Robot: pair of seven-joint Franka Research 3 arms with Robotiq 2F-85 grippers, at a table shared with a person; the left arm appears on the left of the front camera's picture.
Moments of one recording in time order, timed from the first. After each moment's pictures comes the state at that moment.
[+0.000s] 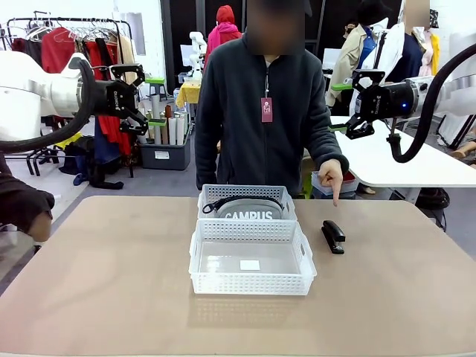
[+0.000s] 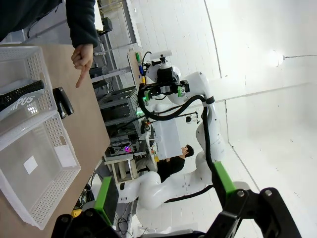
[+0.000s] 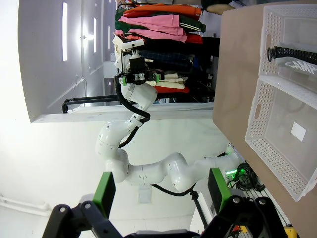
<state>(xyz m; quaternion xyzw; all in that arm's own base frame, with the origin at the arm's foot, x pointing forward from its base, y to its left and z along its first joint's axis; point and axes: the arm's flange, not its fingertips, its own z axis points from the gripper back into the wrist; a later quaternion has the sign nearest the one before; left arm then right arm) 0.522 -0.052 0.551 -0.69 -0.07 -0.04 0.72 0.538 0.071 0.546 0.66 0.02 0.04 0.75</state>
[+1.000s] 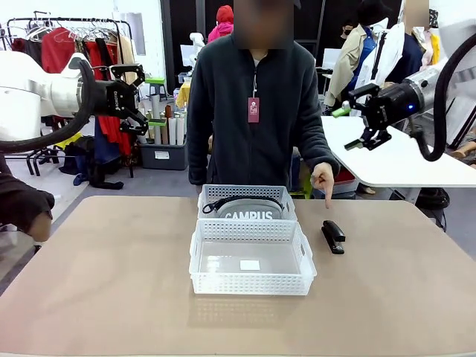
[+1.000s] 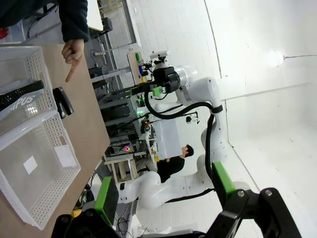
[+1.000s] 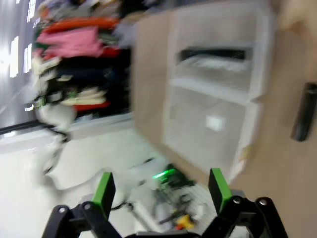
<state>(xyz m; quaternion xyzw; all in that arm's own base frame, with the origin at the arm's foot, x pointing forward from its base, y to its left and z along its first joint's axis) 0.522 -0.052 0.551 -0.69 -0.07 -0.04 0.72 0.538 0.055 0.554 0.45 -0.03 0.02 0.89</state>
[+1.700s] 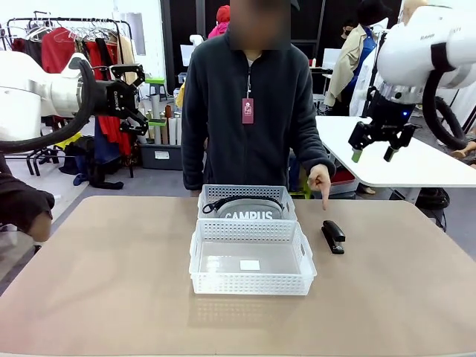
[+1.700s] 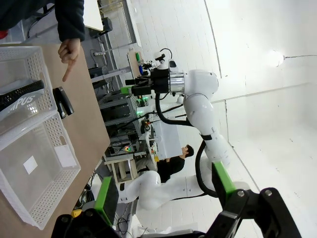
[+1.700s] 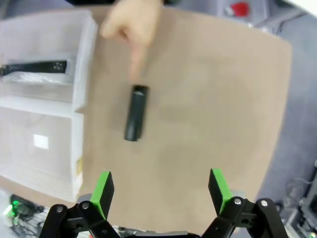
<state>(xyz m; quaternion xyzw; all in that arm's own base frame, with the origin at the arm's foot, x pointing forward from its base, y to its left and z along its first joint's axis) 0.522 -0.052 0.550 -0.68 -0.07 -0.04 0.72 0.535 0.078 0.540 0.00 -0.08 0.06 0.99</state>
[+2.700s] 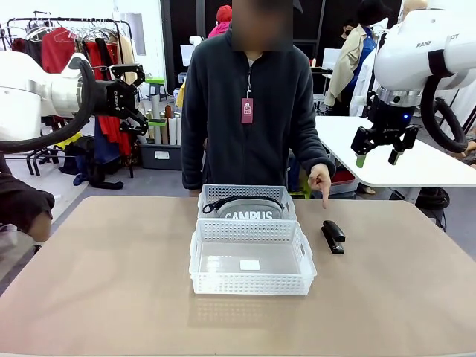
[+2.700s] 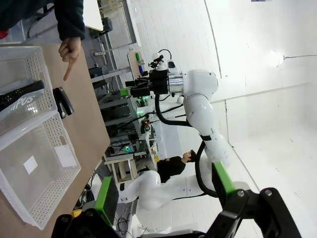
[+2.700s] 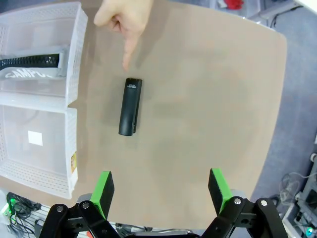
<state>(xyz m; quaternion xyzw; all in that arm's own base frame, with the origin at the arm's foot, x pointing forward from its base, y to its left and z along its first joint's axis) 0.522 -0.052 0.550 -0.68 -0.07 -0.04 0.72 0.534 0.079 0.539 0.00 -0.07 0.06 1.00</state>
